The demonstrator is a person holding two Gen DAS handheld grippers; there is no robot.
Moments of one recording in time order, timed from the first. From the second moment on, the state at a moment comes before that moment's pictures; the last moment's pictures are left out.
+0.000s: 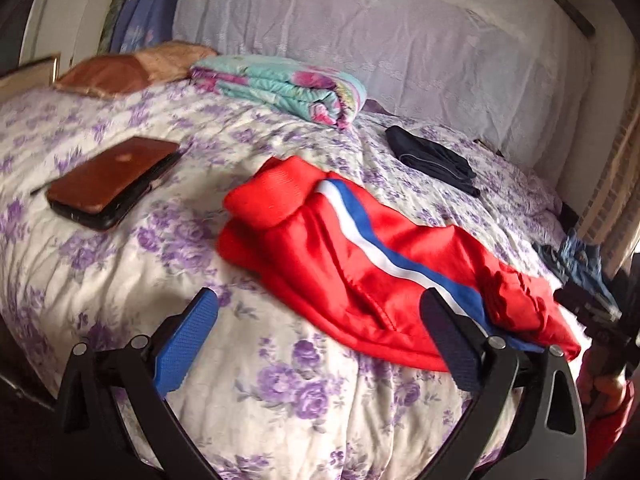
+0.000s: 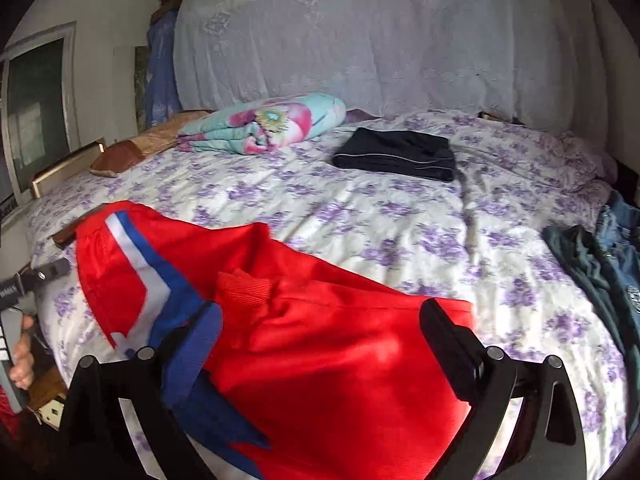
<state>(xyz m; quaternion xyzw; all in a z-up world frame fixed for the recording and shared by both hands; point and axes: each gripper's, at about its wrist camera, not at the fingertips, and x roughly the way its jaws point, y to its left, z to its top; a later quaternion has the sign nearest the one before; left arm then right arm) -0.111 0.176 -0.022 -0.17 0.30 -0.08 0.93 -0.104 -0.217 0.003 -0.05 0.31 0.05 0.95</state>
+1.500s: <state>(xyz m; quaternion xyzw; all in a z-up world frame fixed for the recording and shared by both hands) -0.057 0.192 -0.029 -0.30 0.33 -0.11 0.89 -0.093 -0.274 -0.028 0.07 0.37 0.06 0.92</state>
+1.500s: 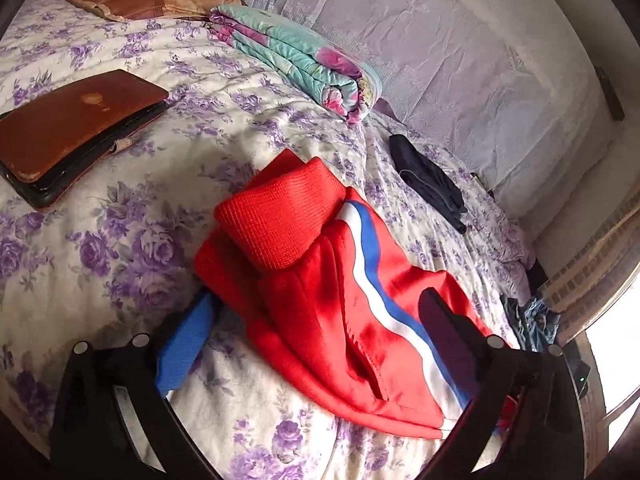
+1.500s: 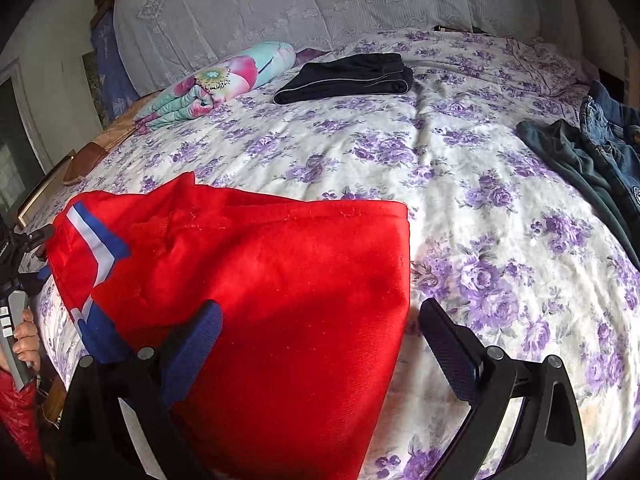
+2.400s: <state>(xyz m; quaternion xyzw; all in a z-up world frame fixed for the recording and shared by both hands) -0.119 0.030 0.103 -0.08 0.20 -0.22 0.95 -0.139 -0.352 -0.016 0.20 0.27 -0.03 0.94</state>
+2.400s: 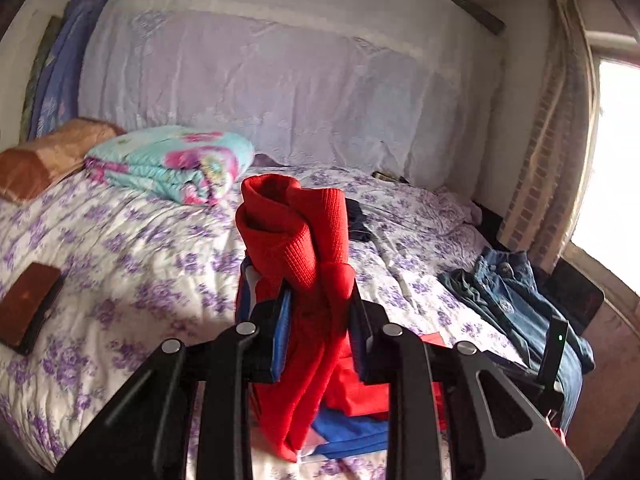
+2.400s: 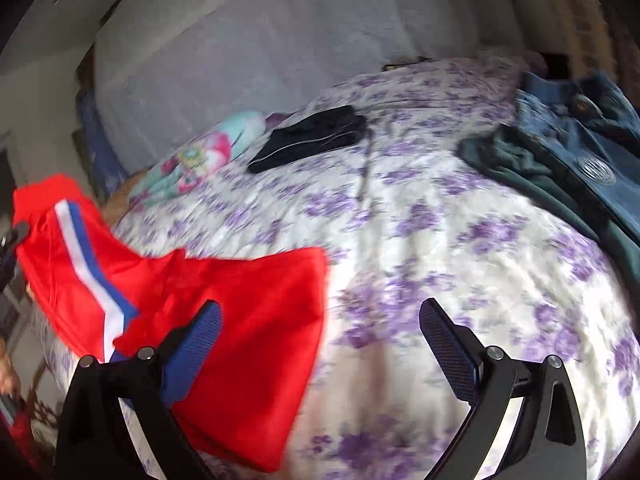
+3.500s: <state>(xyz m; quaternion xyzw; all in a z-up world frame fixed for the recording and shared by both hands) -0.130 -0.152 -0.026 0.18 0.26 -0.20 0.93 -0.142 -0.394 -0.035 0.27 0.28 -0.01 0.92</state>
